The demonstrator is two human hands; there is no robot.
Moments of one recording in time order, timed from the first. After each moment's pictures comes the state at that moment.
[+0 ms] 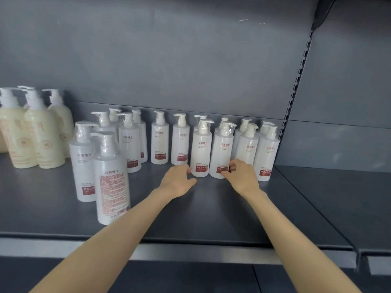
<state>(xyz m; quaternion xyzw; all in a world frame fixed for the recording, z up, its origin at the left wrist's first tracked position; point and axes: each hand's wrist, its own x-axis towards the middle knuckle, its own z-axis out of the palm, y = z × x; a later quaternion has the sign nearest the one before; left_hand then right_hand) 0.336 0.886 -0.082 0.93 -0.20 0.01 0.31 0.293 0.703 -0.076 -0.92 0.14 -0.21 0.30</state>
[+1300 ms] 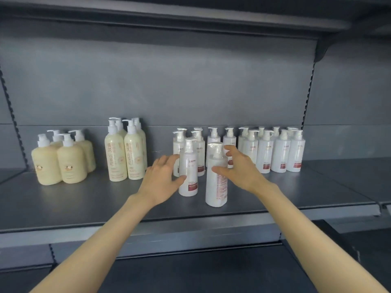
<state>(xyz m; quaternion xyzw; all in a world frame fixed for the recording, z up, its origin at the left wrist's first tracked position) 0.282 1.191 -0.032 0.89 -0.31 0.20 0.26 0.200 0.987 -0.004 -0.92 0.02 -0.22 0.33</state>
